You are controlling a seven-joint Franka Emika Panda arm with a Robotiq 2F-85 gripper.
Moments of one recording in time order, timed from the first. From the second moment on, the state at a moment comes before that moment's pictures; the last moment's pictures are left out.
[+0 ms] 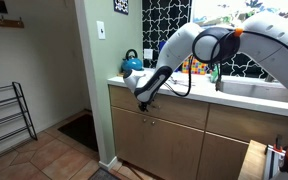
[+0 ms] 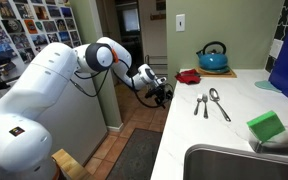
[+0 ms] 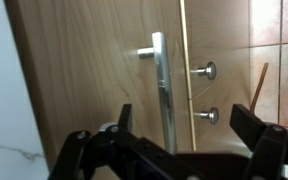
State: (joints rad) arm 0.15 0.88 -0.17 -1.41 -0.66 2.22 0.33
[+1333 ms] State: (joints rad) arm 0.10 0.96 -0.14 -1.27 -0.59 2.23 0.10
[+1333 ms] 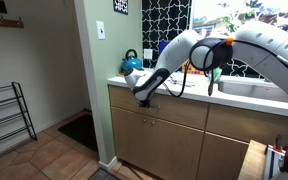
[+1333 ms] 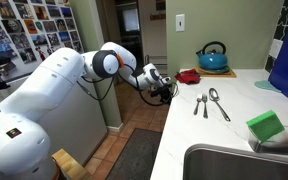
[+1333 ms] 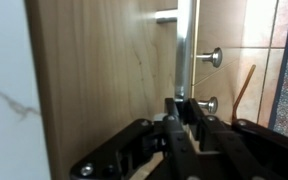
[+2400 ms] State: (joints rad) arm 0.15 0.94 -0.07 -1.24 -0.48 2.07 -0.02
